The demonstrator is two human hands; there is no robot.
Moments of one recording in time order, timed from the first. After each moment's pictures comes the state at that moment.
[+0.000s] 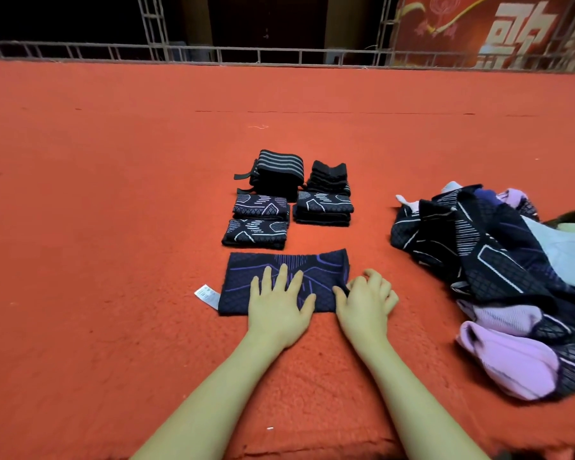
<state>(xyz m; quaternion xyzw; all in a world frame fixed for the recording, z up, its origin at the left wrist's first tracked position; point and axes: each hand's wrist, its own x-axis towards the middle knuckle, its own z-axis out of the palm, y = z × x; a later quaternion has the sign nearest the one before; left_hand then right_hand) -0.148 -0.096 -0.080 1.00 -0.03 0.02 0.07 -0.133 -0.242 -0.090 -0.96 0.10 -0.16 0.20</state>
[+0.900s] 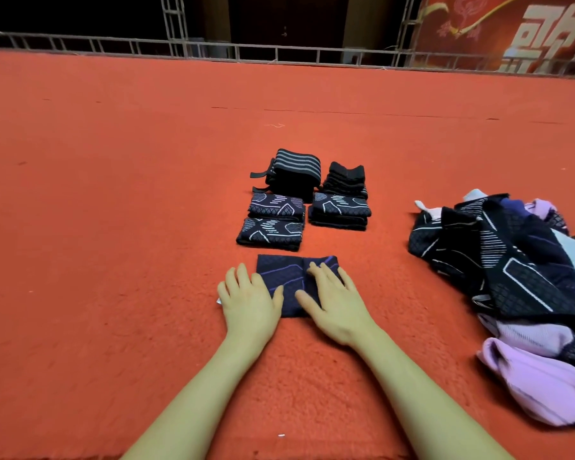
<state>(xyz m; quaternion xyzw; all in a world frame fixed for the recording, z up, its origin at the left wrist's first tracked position) -0.139 -0.049 -0.099 0.97 0.12 0.22 0.02 -0.119 -0.209 -0.078 -0.96 -0.23 -0.03 0.16</state>
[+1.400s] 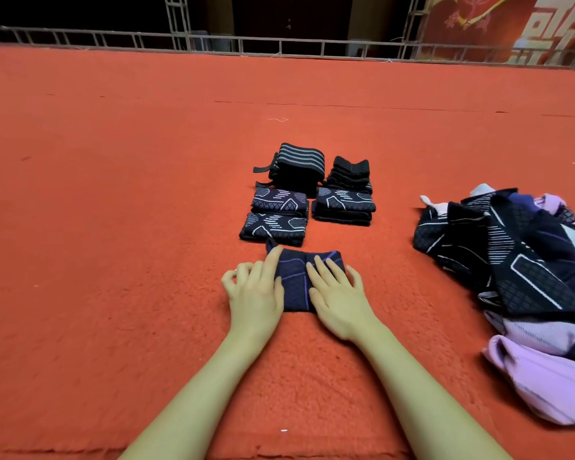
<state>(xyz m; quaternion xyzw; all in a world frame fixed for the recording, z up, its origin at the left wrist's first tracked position) -0.143 -0.047 -0.093 0.91 -0.01 0.38 0.16 -0.119 -0.208 -0.080 -0.98 -0.21 -0.01 0.06</state>
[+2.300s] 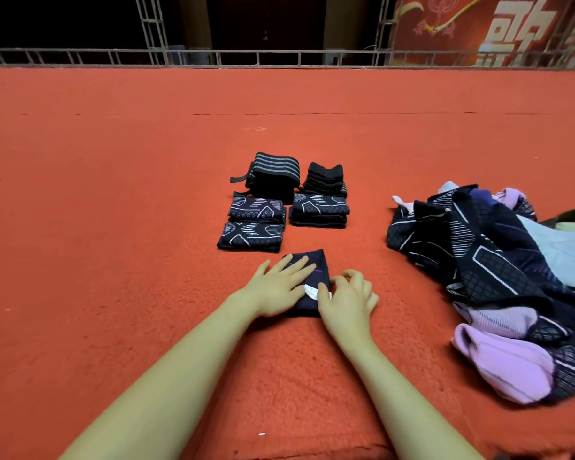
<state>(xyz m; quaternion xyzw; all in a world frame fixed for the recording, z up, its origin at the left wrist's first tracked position) -0.098 -0.079 -0.056 0.97 -0.21 -0.11 0.07 -0.130 -0.227 -0.087 -0.94 0.07 -0.15 0.29</state>
